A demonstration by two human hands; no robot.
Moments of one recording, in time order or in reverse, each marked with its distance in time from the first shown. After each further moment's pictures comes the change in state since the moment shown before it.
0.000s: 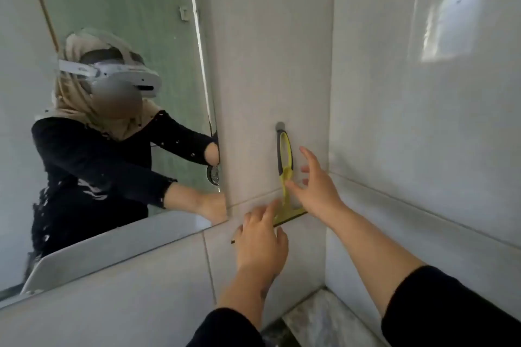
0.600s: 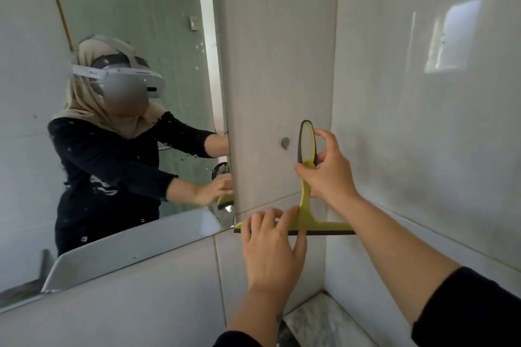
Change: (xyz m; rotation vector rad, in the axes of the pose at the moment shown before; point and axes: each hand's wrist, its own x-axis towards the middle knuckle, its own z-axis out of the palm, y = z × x) left_hand -0.035 0.030 -0.028 0.122 0.363 0.163; right_hand -0.015 -0.071 -0.045 0.088 0.220 -0.034
